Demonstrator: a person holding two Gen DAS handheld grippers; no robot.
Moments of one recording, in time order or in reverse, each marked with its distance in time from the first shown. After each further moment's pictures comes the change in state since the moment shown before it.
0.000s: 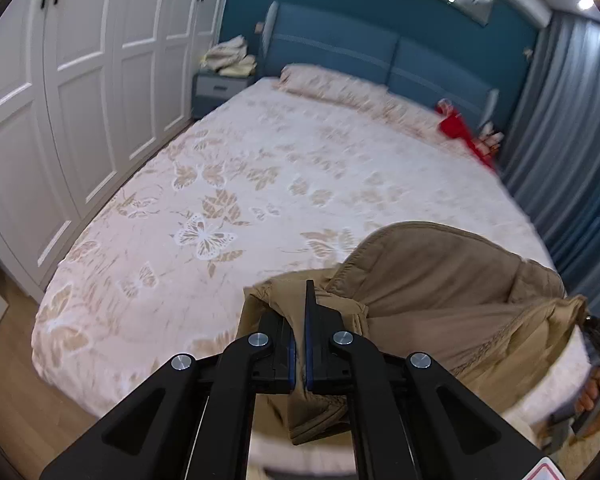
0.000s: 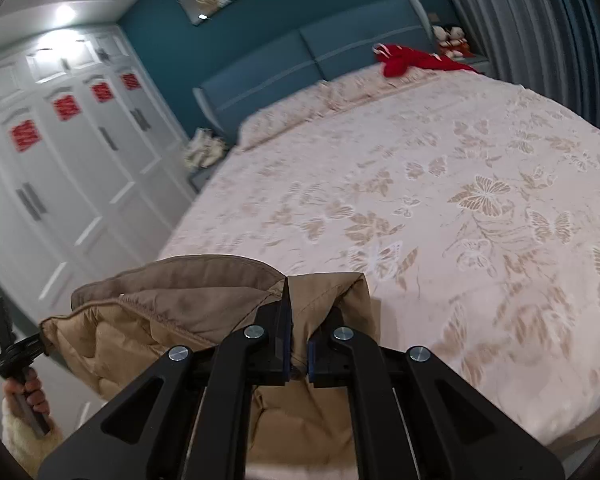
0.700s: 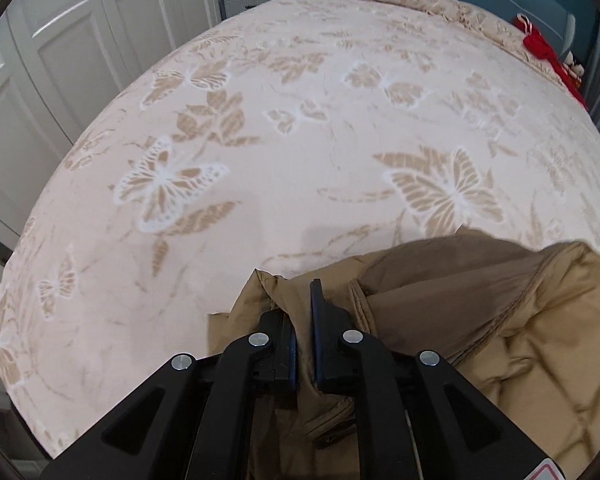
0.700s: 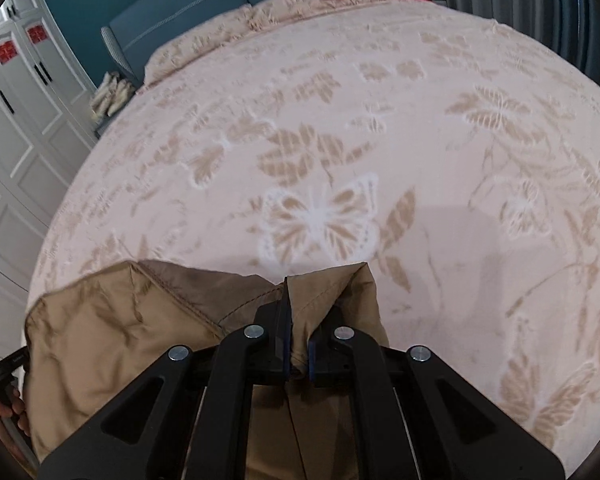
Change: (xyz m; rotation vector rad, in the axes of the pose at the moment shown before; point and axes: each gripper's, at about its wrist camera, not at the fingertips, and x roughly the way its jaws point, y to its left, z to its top) left arm 0.270 0.009 -0.022 0.037 0.274 0.253; right arm 0.229 -0.056 -0.038 0.054 0.227 -0.277
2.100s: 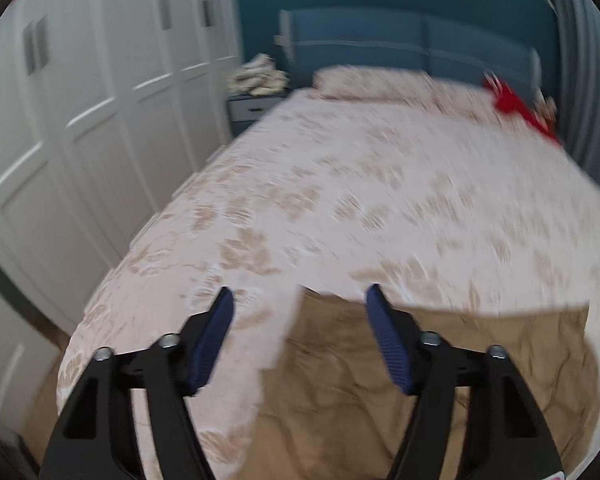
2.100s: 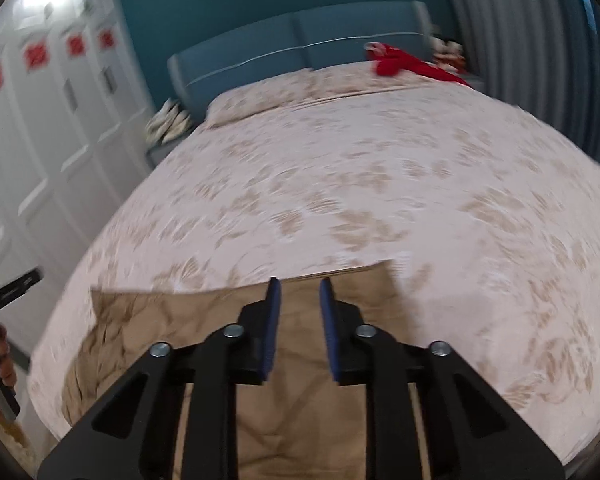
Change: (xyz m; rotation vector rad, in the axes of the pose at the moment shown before) left arm -0.153 -0.032 0.020 0.081 -0.326 0.033; right arm -0.137 0.079 -0.017 -0.200 -0.233 0.093
